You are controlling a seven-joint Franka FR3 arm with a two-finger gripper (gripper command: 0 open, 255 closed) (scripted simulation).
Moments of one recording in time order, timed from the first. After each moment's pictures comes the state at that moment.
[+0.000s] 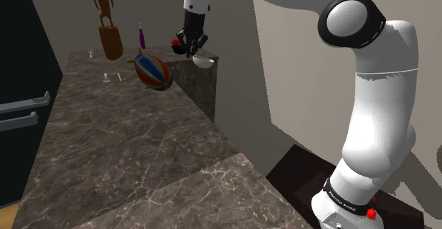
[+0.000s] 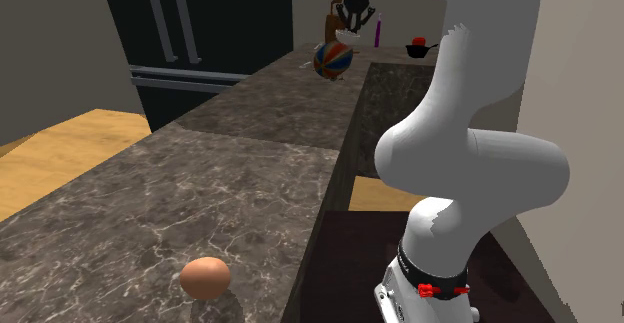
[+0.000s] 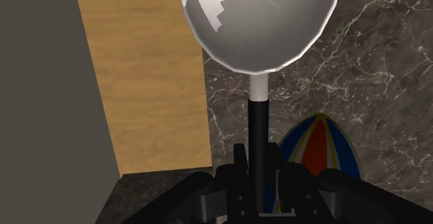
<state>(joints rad) -0.21 0.37 0.43 -1.23 -0.12 1.71 0.46</state>
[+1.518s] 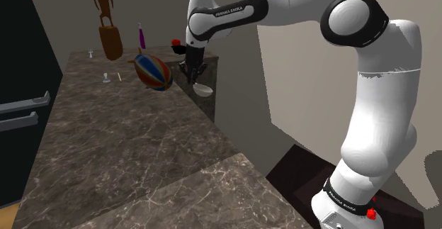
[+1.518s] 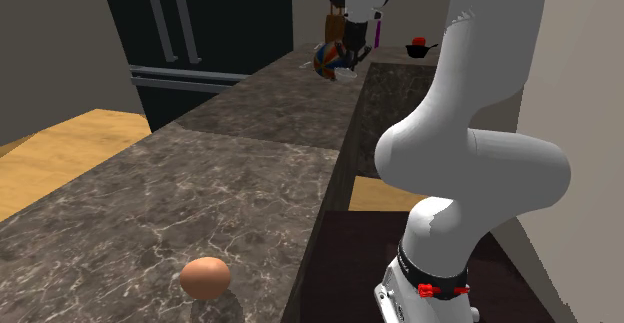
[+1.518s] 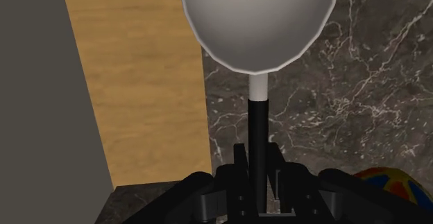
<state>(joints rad) -0.24 0.35 0.43 -1.57 -0.11 2.03 0.46</state>
